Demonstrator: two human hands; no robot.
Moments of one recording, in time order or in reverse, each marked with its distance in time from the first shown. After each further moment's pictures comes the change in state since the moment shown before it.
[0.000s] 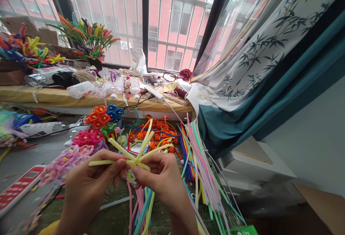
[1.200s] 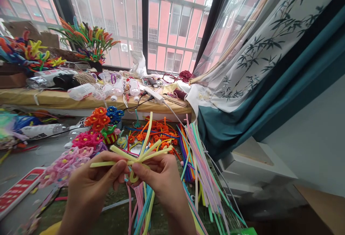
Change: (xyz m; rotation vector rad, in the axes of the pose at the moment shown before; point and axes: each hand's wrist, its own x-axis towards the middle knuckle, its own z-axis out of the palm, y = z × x) left_hand 0.001 -0.004 -0.003 0.036 -0.045 -0.029; right_hand 0.002 0.003 0.002 0.002 0.001 -0.089
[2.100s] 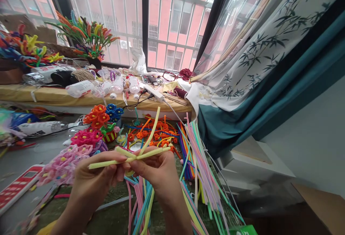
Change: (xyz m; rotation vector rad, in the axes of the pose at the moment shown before) left_hand 0.008 -0.005 -0.001 -0.333 -0.108 -0.040; right_hand 0.007 0.005 0.002 0.059 -0.007 -0.042
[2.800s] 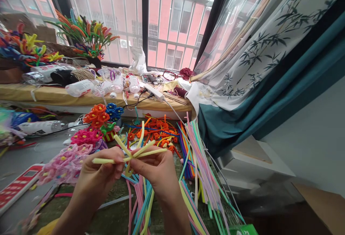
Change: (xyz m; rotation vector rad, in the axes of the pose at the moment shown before) left_hand 0.013 -0.023 -0.022 -0.069 -0.188 0.077; right_hand 0.005 0.010 -0.001 -0.003 0.062 0.014
